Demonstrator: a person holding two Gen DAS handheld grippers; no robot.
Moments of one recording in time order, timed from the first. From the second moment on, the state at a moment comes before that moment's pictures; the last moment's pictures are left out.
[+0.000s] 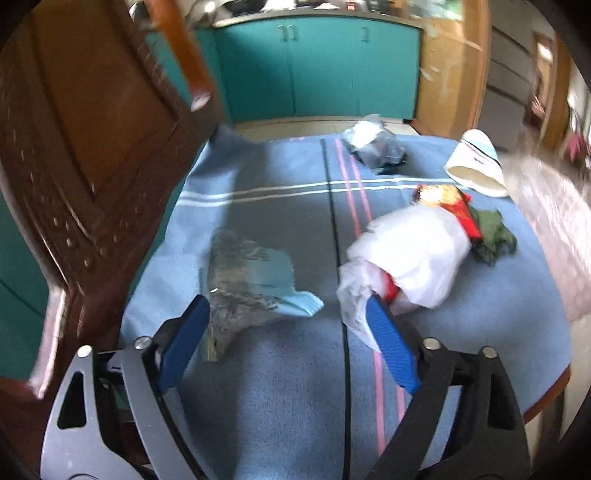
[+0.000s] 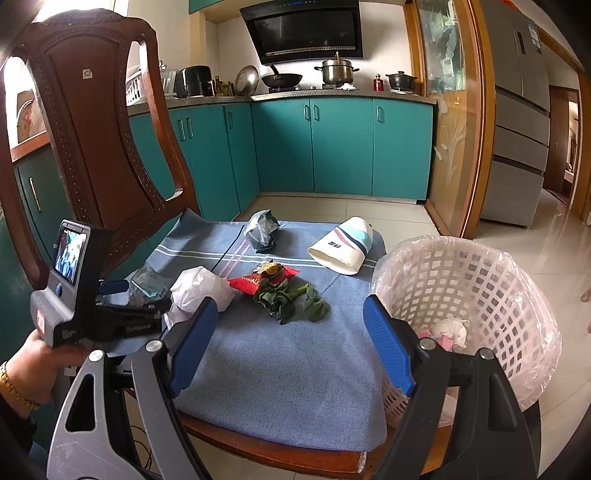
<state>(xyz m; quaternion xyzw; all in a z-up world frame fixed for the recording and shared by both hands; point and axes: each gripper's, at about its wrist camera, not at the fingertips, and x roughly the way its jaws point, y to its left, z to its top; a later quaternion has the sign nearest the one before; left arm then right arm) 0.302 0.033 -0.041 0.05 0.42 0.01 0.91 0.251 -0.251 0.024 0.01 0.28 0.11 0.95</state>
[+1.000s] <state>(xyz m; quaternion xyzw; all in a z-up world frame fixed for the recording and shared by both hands) 0.191 0.055 0.055 -0.08 0.28 -0.08 0.95 0.373 -0.183 -0.062 -0.09 0.41 0.13 0.90</state>
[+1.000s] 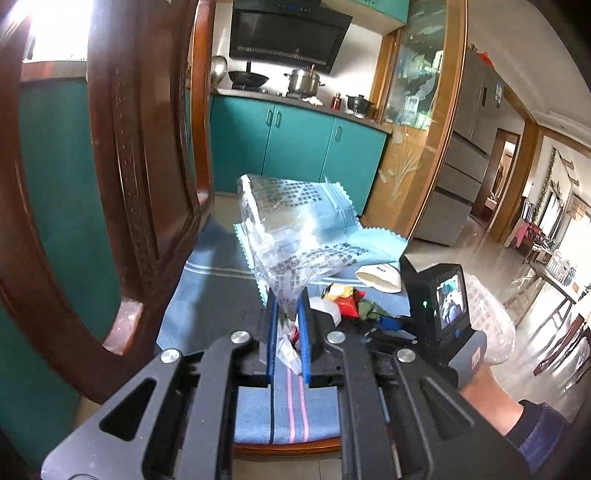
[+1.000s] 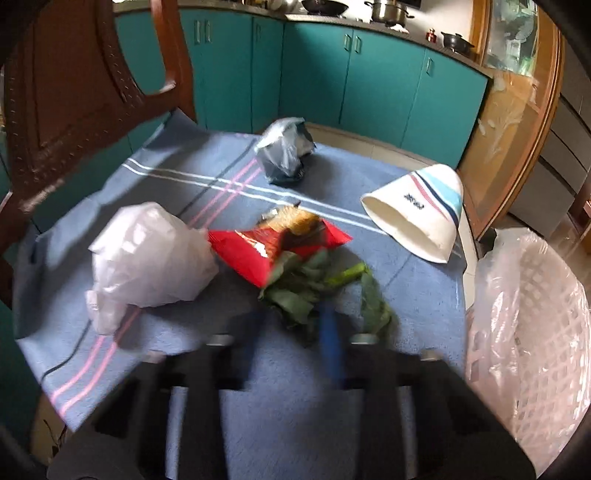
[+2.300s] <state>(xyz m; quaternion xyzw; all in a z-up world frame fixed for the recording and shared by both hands) 0.218 0.011 0.028 -0.05 0.34 -0.14 0.93 0.275 -0.250 0.024 0.07 0.32 0.21 0.92</state>
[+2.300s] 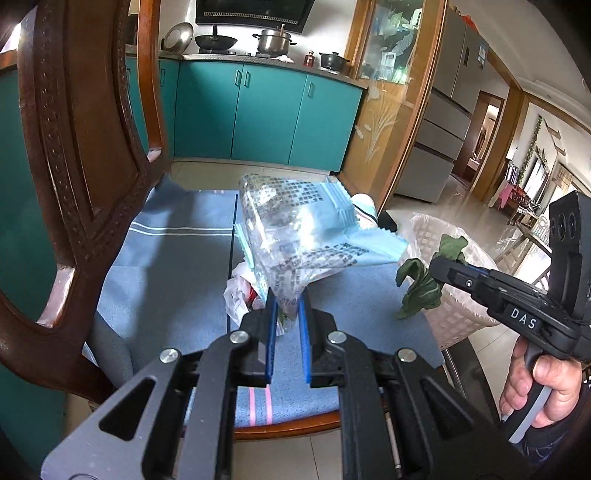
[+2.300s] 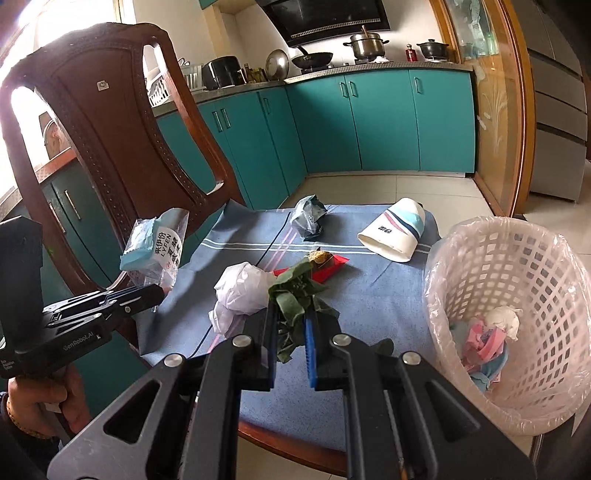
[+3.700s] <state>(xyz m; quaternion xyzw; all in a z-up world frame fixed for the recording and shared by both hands) 0.217 -0.156 0.026 0.06 0.36 -0.27 0.89 0.242 -0.499 0.050 0.37 0.13 -0.07 0.92</state>
